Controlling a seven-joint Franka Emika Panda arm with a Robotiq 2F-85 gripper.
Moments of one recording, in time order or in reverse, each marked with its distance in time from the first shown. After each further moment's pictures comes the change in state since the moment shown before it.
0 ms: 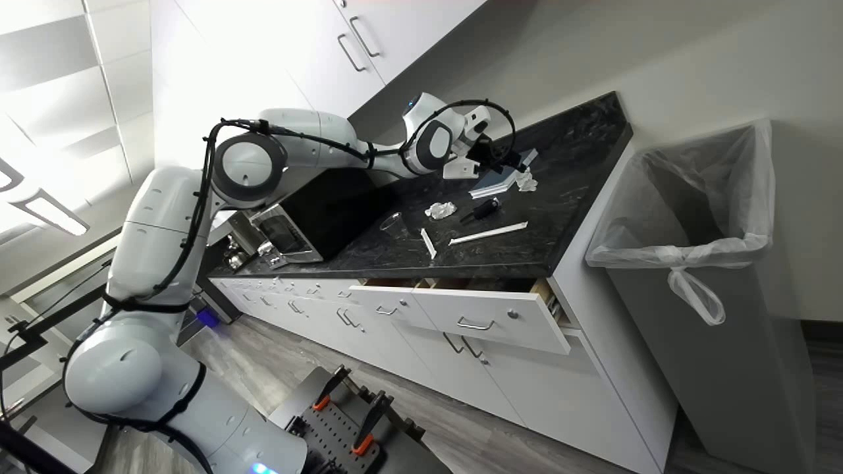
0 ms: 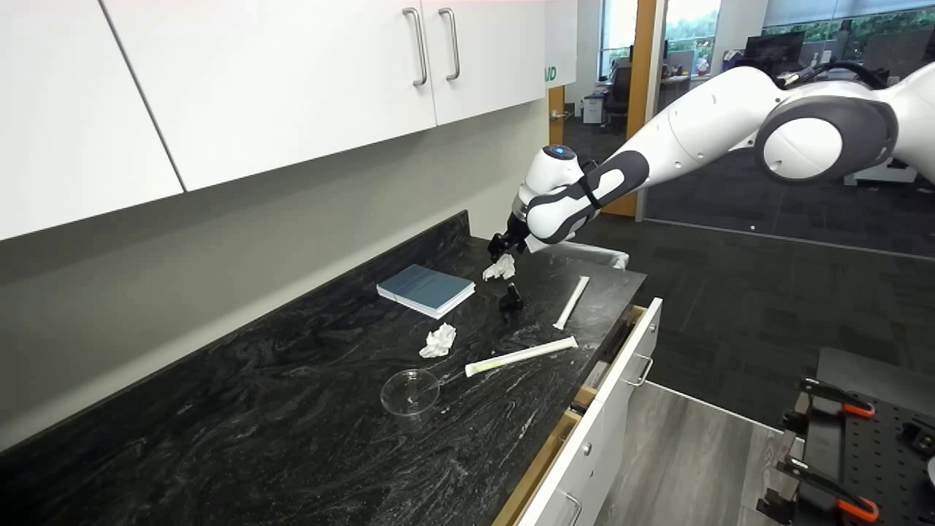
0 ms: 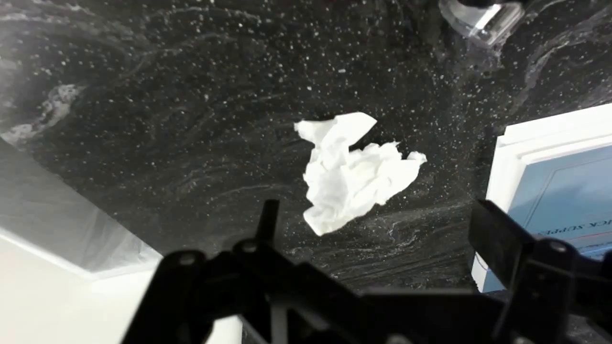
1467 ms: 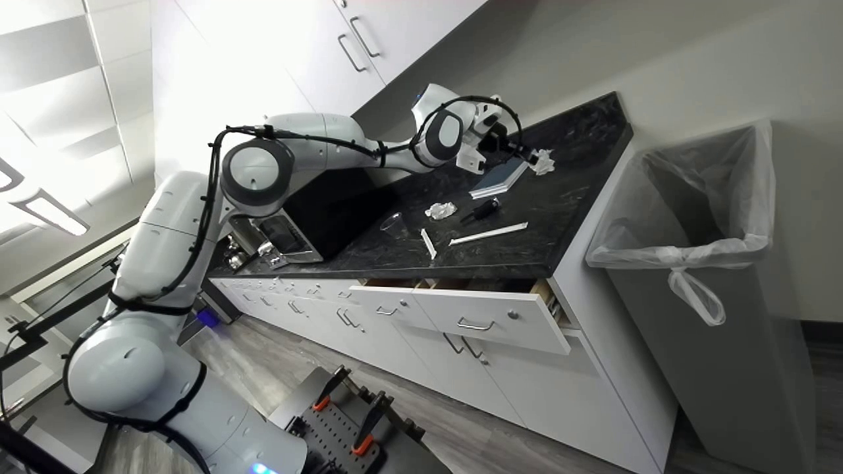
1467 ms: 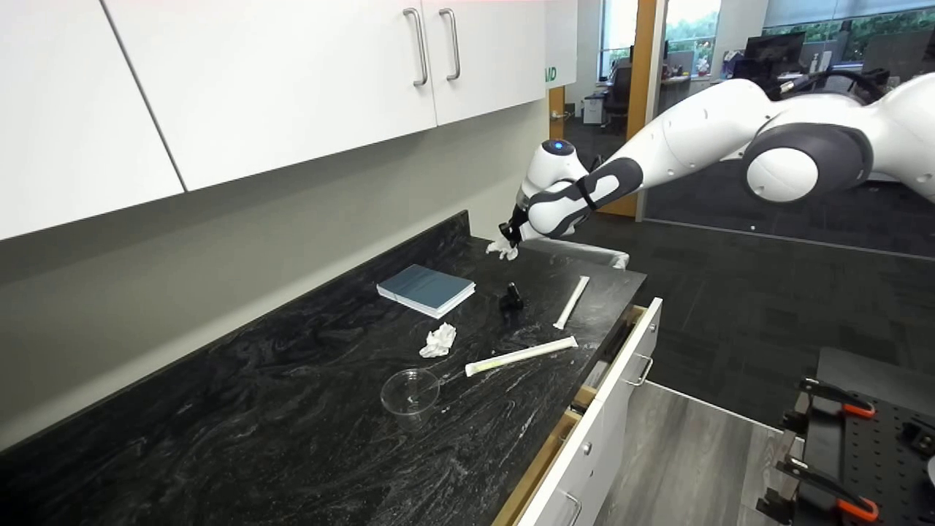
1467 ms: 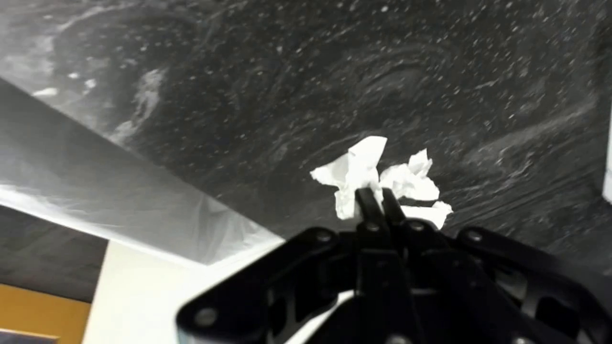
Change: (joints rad) arm 0.034 0.067 -0.144 0.130 0.003 -0.051 0.297
